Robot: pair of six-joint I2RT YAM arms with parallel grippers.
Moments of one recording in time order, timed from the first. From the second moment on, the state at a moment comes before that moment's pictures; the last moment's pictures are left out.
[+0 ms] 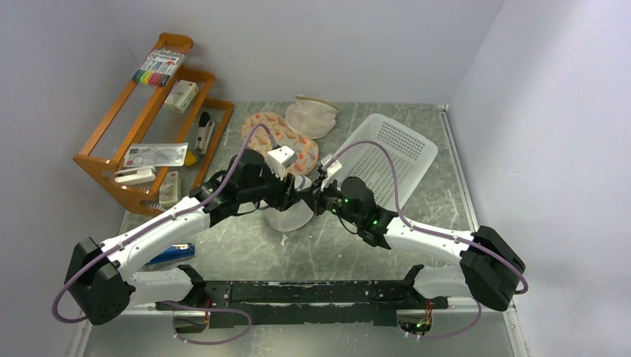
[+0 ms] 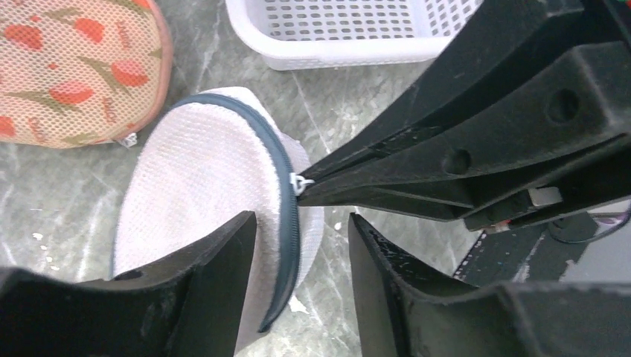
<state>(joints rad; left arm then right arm) -0.74 1.18 0.88 -0.23 0.22 -0.15 0.89 1.25 0.59 0.47 -0.02 0.21</state>
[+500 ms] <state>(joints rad) -0.75 1.22 0.91 -0.29 0.16 -0.13 0.89 1.24 0.58 0.45 0.01 0.24</state>
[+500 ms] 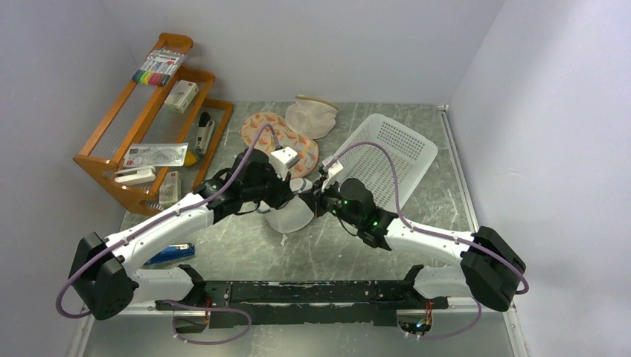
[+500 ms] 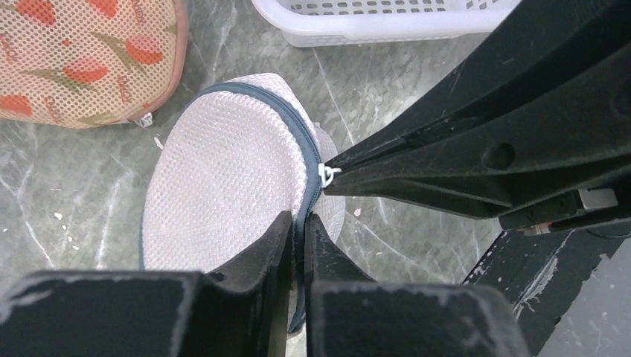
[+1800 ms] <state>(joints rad) -0.75 1.24 1.00 -0.43 0.16 0.00 0.81 1.23 0.58 0.47 -0.22 0.25</state>
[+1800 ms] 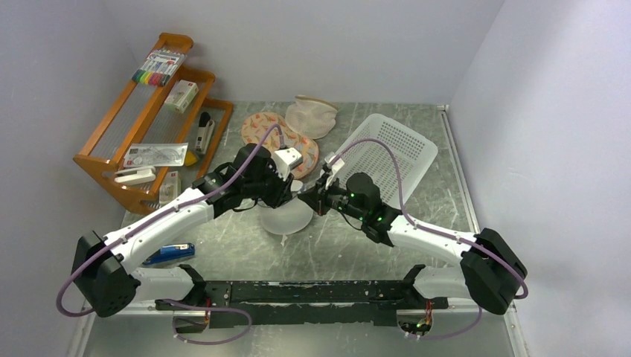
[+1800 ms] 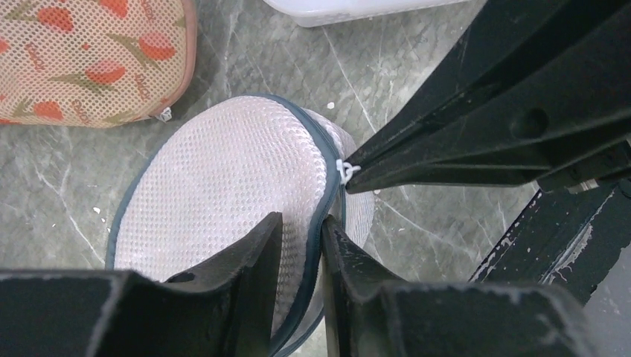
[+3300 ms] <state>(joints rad) -0.75 1.20 0.99 -0.42 0.15 0.02 0.65 1.27 0.54 0.57 -0.41 0.41</state>
